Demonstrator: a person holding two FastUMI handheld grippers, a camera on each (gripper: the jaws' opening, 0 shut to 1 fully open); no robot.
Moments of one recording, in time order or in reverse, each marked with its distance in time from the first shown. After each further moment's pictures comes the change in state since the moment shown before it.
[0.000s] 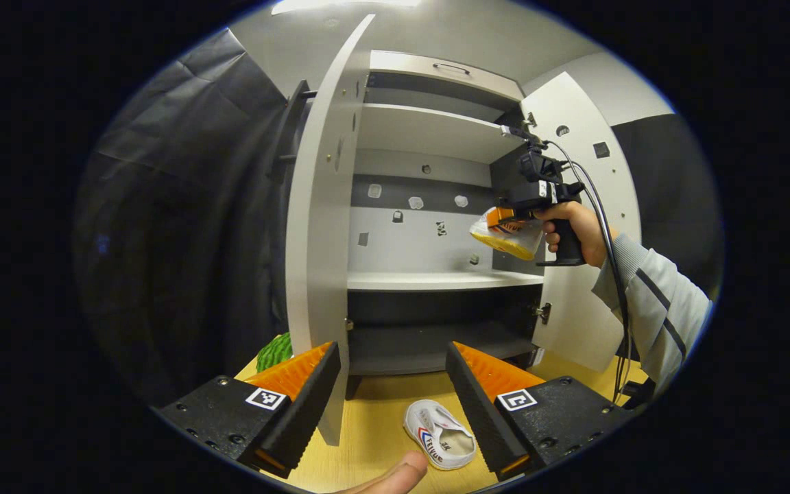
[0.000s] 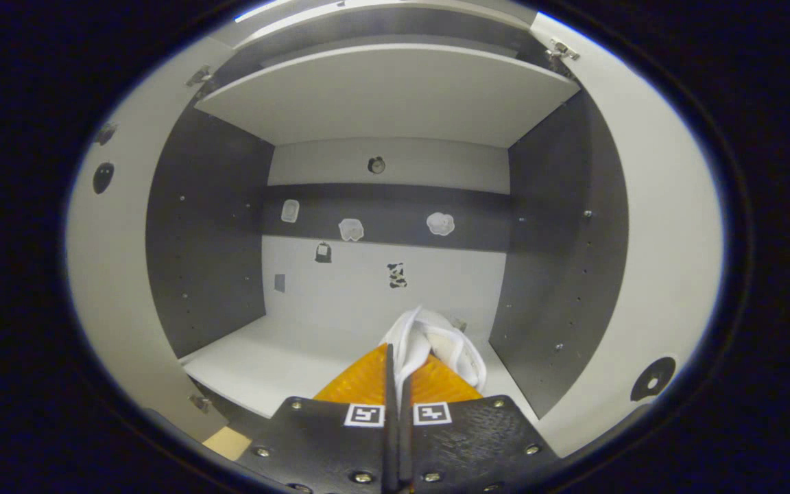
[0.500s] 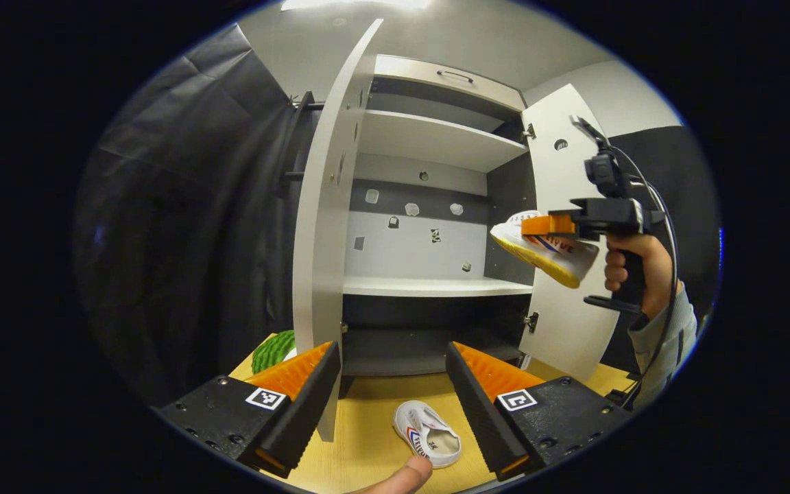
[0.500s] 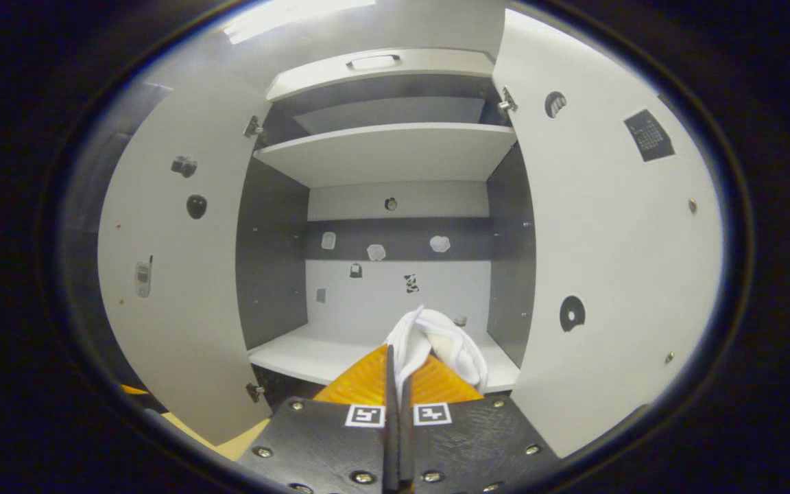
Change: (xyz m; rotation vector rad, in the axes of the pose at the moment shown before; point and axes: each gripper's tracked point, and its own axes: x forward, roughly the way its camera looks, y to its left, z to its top) left arm -0.016 -0.014 0.018 -0.016 -0.023 -0.054; right arm -0.147 0.007 0.008 0.064 -0.140 0.038
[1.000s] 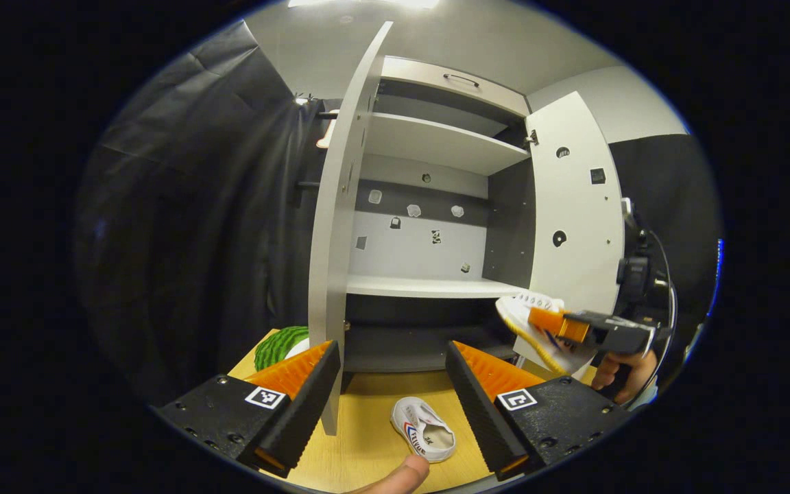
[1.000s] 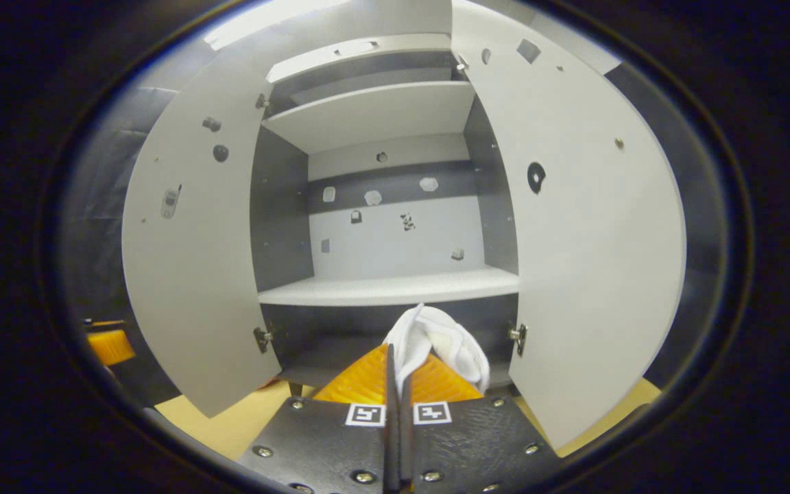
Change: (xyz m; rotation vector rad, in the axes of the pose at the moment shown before) left arm -0.018 0.009 0.012 -0.021 0.011 0.014; right arm -0.091 0.008 -0.116 0.121 0.033 0.015
